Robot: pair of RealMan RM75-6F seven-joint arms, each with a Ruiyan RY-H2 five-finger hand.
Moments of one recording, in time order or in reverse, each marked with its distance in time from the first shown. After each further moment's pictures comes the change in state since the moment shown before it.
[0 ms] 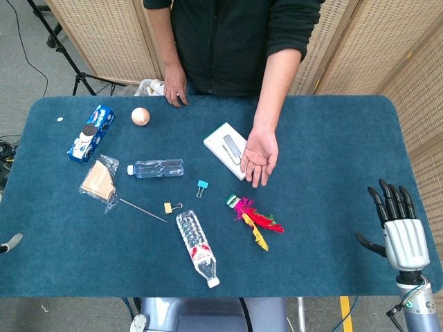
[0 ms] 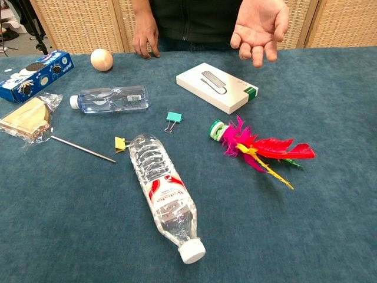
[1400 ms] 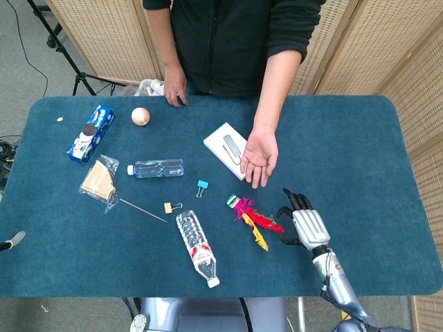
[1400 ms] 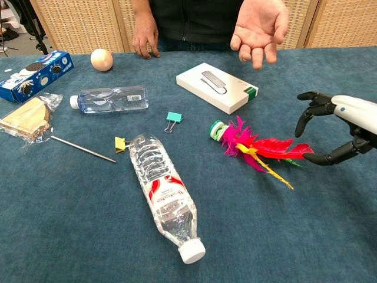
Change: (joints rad) left arm -0.026 -0.005 -0.010 -0.001 -0.049 -0.068 0.020; right arm 0.227 -0.279 0.102 -0.092 0.294 -0.565 -0.103
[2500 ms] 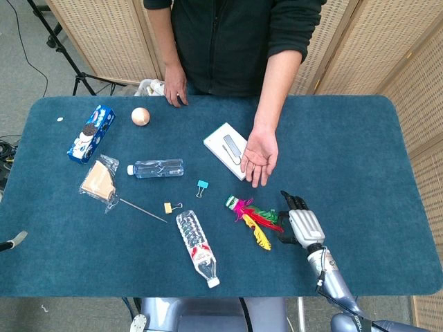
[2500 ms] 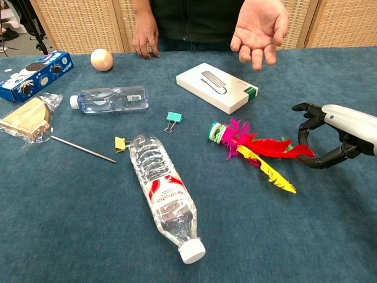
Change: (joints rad) left arm -0.005 -0.003 0.002 0.000 -0.005 -0.010 0.009; right arm 0.041 -0.020 -0.001 -0.005 0.122 -0.037 -0.035
